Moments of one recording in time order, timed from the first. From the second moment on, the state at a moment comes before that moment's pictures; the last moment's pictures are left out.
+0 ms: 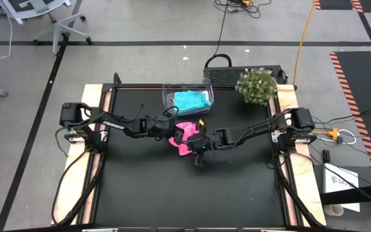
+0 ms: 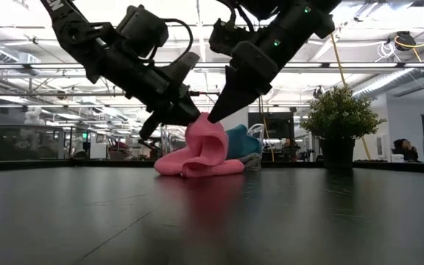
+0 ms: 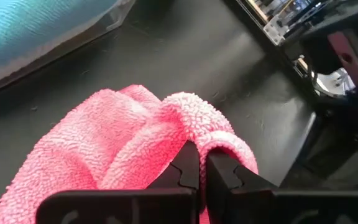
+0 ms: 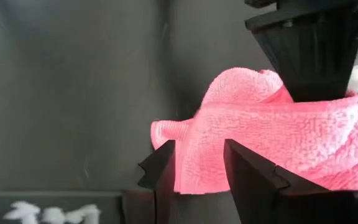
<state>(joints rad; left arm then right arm) 0.11 1.65 0.72 0.43 -0.08 -0.76 0.10 1.76 1.09 -0.15 0.19 0.06</state>
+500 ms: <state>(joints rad) 0.12 1.66 0.72 0.53 -0.01 -0.70 0.12 1.76 1.09 -0.11 0.12 0.35</state>
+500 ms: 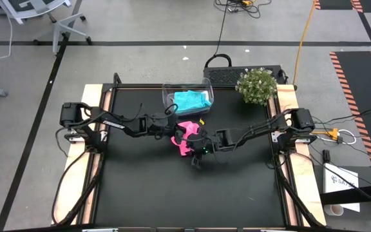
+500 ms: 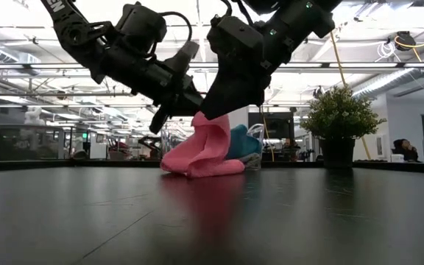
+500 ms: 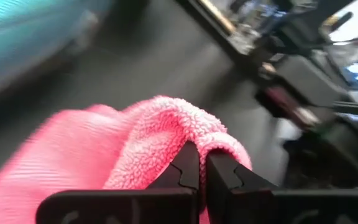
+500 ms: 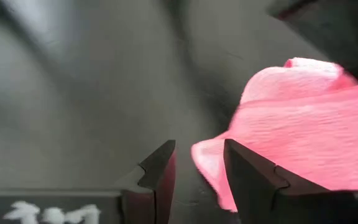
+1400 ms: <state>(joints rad) 0.15 1.04 0.72 0.37 -0.16 -0.51 0.11 1.63 1.09 -0.19 0.20 0.38</state>
